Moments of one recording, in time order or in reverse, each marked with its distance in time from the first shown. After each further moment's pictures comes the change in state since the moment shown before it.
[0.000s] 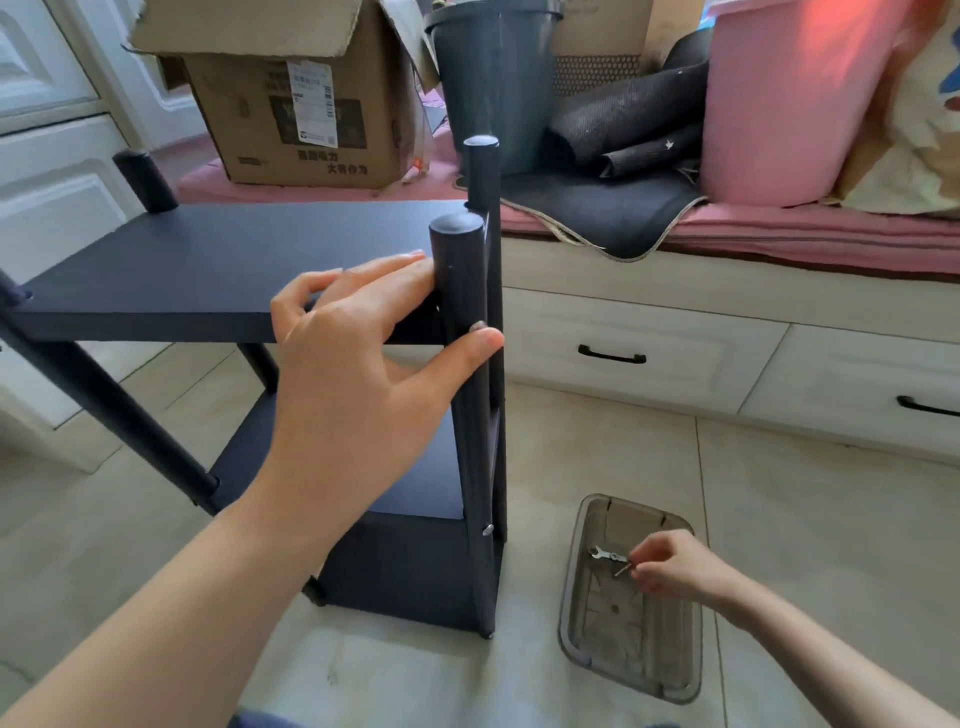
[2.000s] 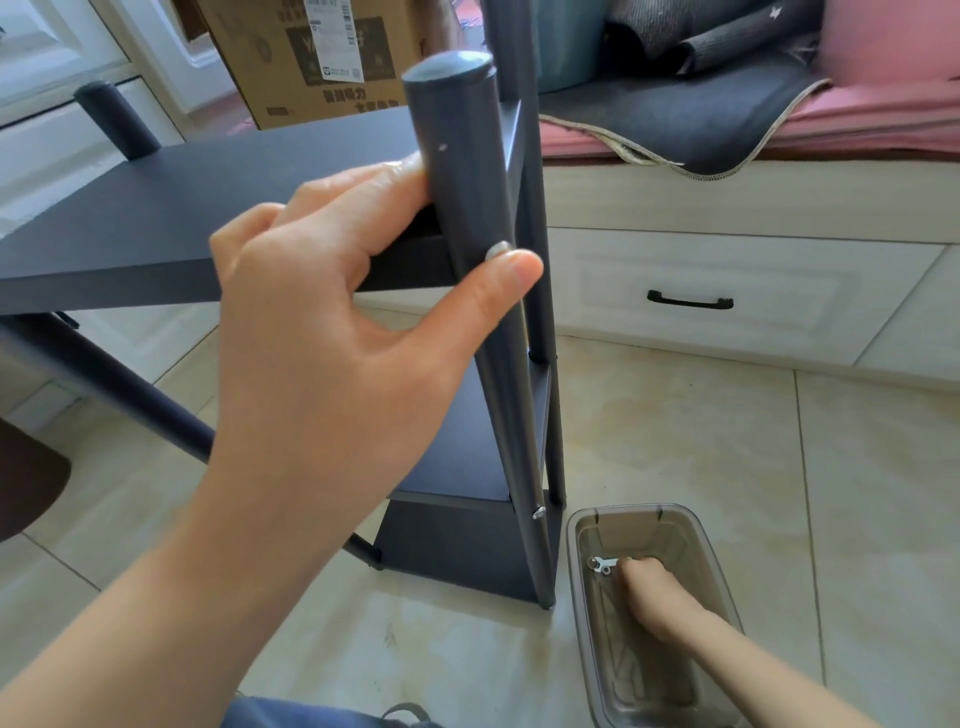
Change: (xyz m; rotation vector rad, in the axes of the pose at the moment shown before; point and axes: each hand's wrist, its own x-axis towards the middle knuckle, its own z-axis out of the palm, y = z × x) left_hand -0.002 -0.025 0.016 0.022 -0.015 -0.050; right_hand 0.098 0.048 0.149 -0.711 -0.142 -0.248
